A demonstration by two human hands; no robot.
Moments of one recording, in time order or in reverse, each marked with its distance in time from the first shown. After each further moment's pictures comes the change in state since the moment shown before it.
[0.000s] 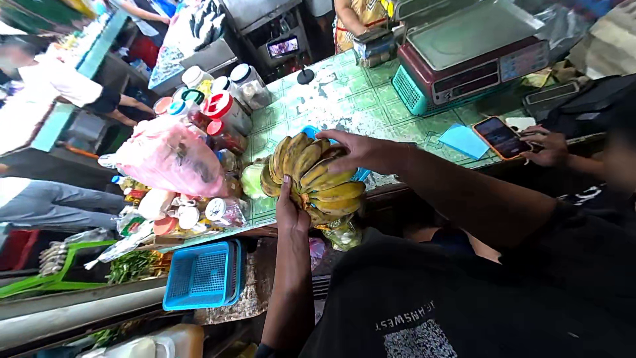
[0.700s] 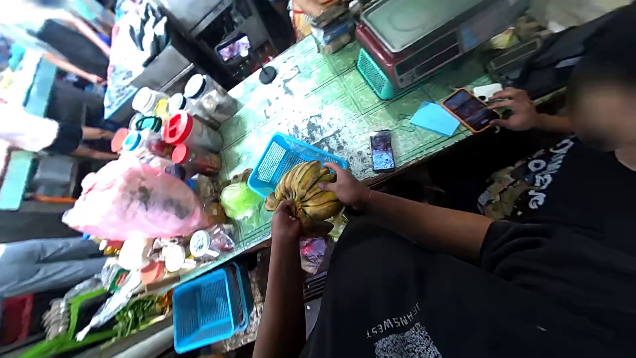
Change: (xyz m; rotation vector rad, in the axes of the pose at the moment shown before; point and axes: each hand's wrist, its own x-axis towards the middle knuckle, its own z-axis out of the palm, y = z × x) left_hand 0.063 -0.063 0.005 0.315 0.123 -0.199; right_hand -0.002 0.157 0.002 0.211 0.547 0.320
